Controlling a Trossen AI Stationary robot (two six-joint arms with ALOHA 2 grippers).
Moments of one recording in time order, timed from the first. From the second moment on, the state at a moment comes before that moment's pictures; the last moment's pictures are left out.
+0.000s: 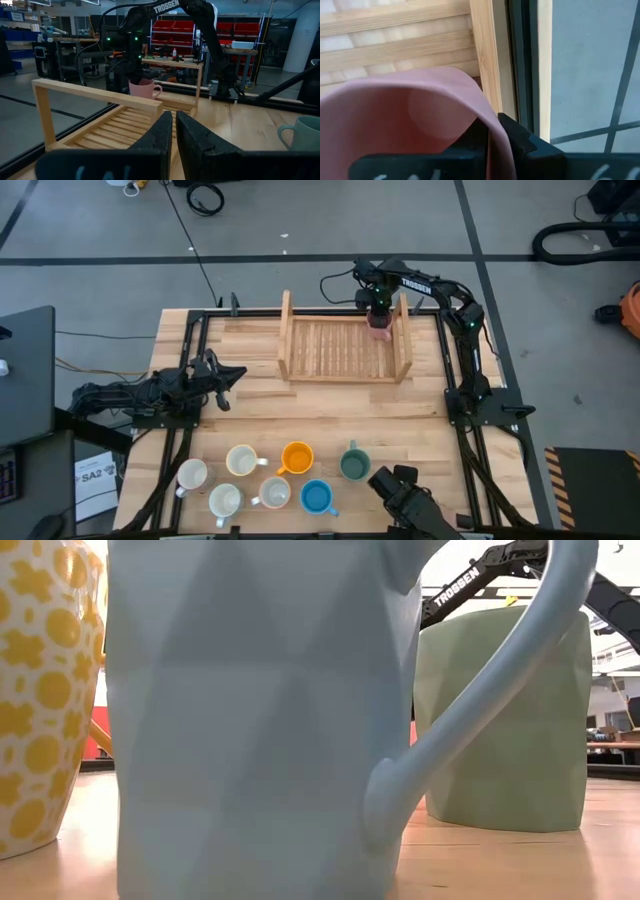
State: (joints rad) left arm 0.02 0.01 0.01 0.09 -0.36 -0.04; right arm -0.84 2.11 1.75 -1.14 0.12 -0.65
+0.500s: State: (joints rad) left arm 0.02 0.01 0.01 0.09 -0.36 -0.04; right arm -0.85 2.11 1.75 -1.13 0.12 -0.65
